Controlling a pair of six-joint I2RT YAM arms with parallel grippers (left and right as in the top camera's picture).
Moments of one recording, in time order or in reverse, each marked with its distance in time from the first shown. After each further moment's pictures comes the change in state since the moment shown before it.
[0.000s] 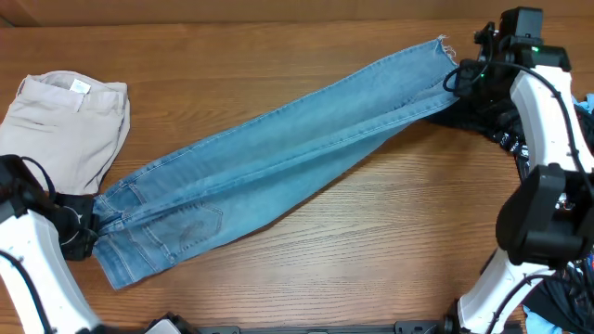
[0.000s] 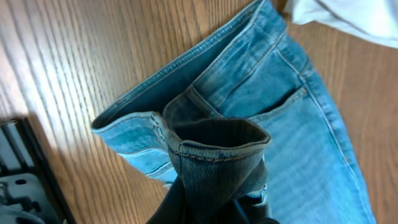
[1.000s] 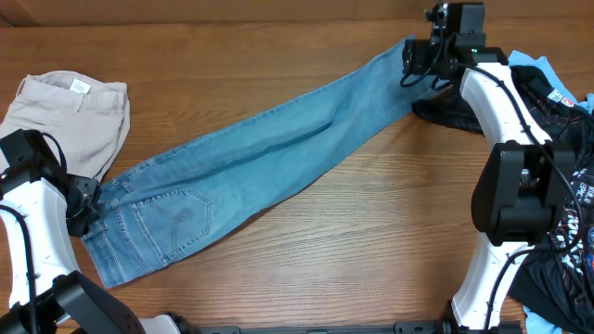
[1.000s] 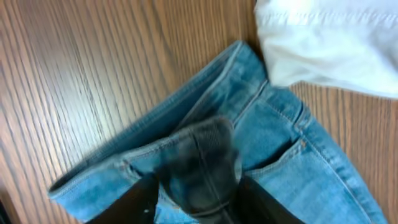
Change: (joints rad) left arm -0.096 0.183 0.000 0.236 -0.178 -0.005; right arm 0.153 0.138 0.010 0.364 0.020 -0.008
